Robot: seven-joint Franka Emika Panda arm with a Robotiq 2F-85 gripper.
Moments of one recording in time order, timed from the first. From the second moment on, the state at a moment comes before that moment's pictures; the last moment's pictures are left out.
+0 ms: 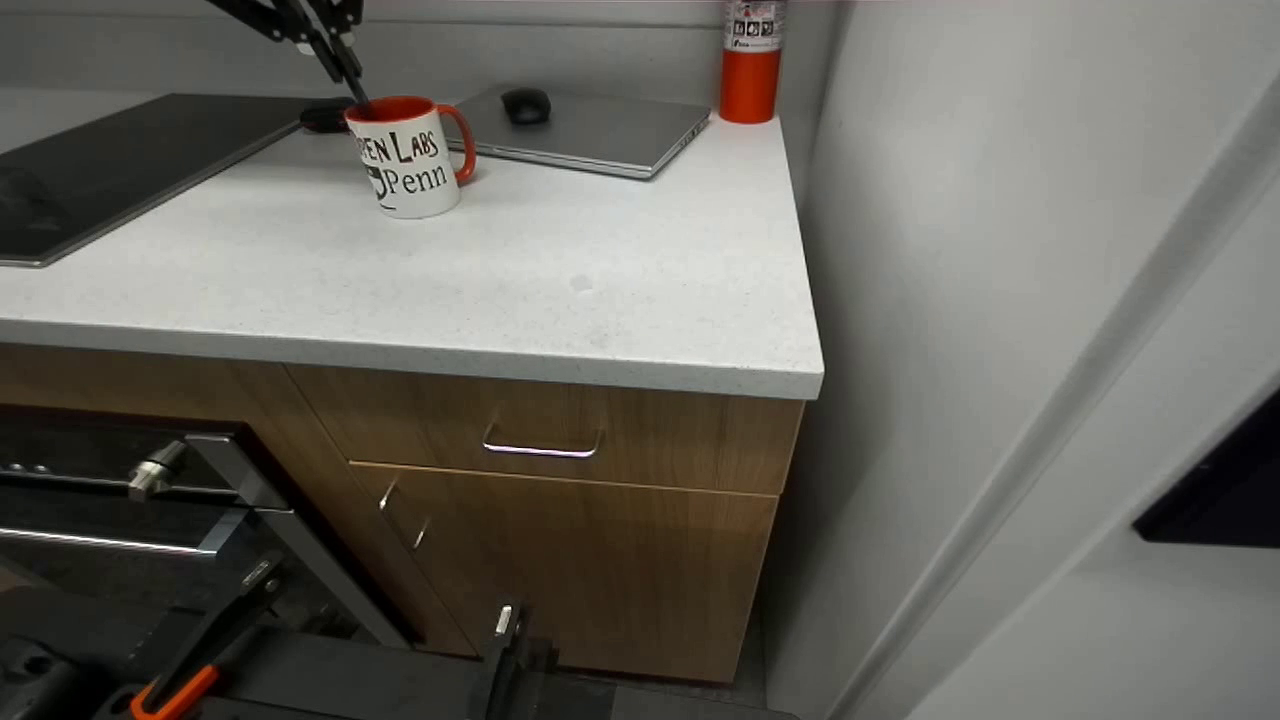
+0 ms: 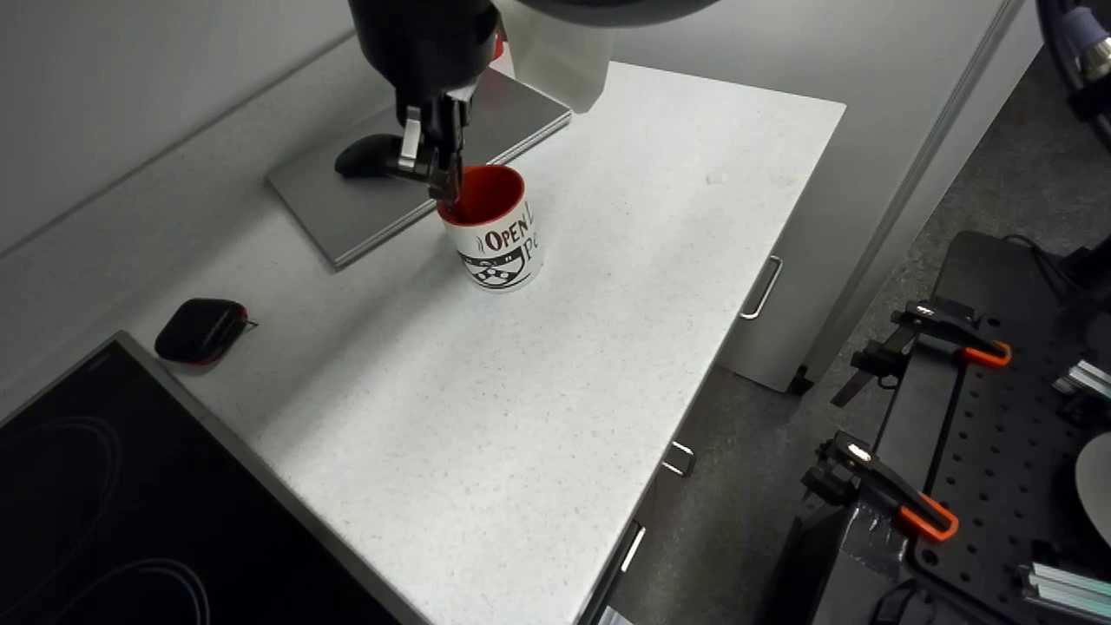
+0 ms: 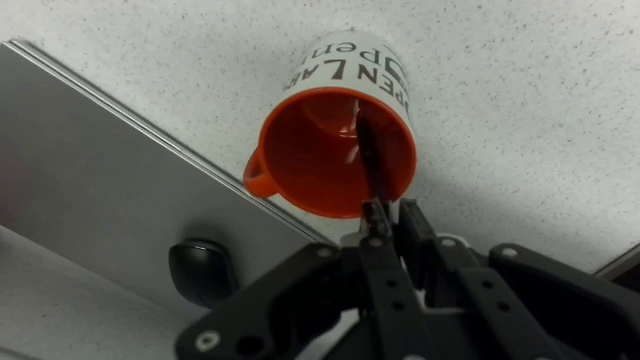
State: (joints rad) arm 0.13 0.02 0.14 -2.25 -0.19 2.62 -0.05
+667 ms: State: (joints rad) arm 0.07 -0.26 0.11 -2.35 -0.29 2.62 0.08
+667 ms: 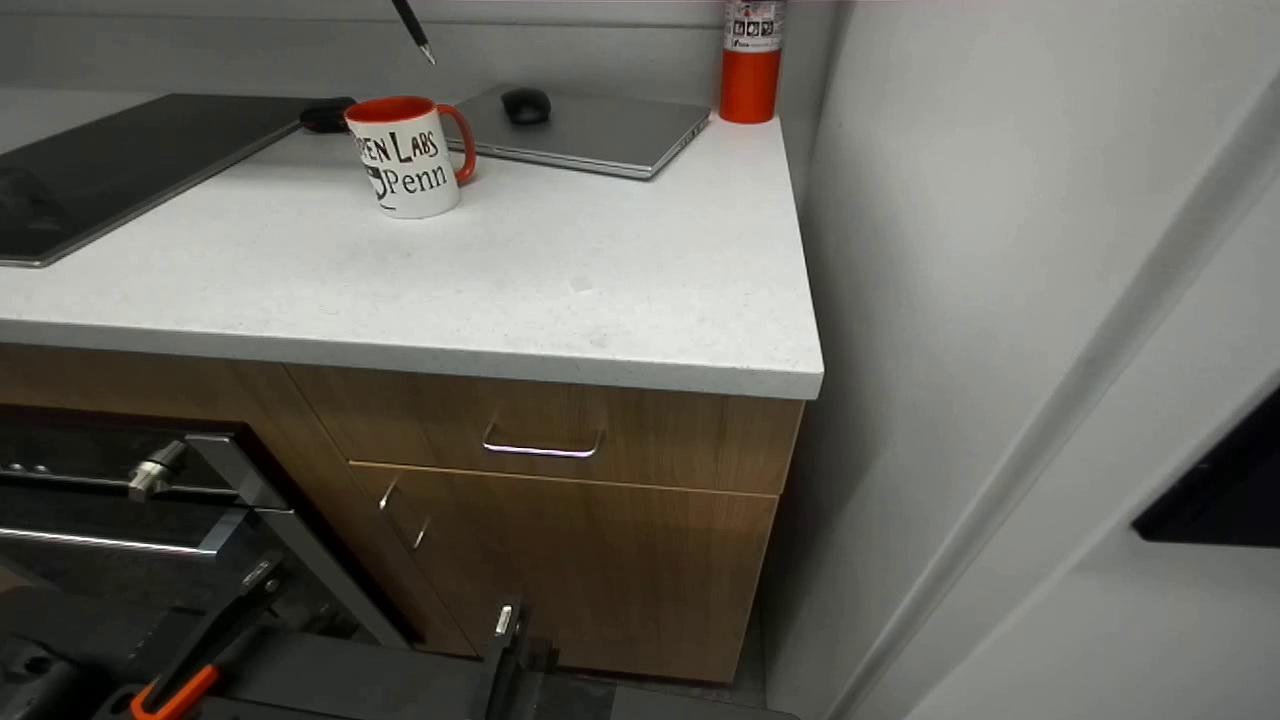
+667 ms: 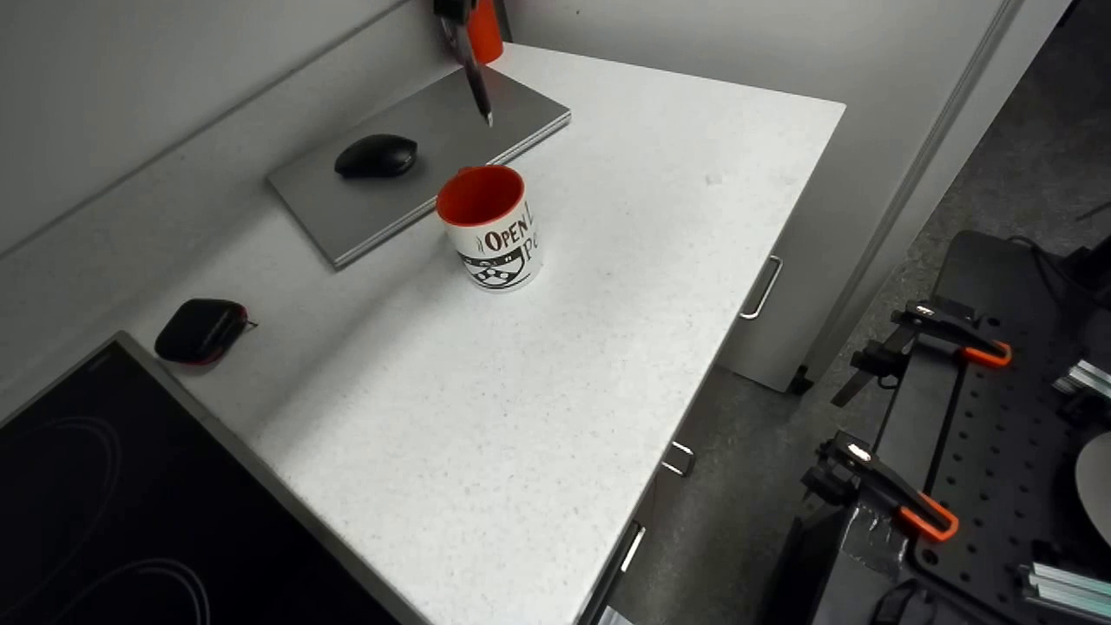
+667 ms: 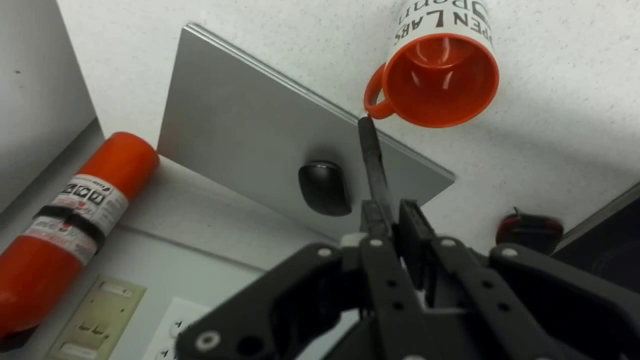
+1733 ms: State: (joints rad) arm -0.02 -0.14 0.16 -2.36 -0.38 2.24 0.20
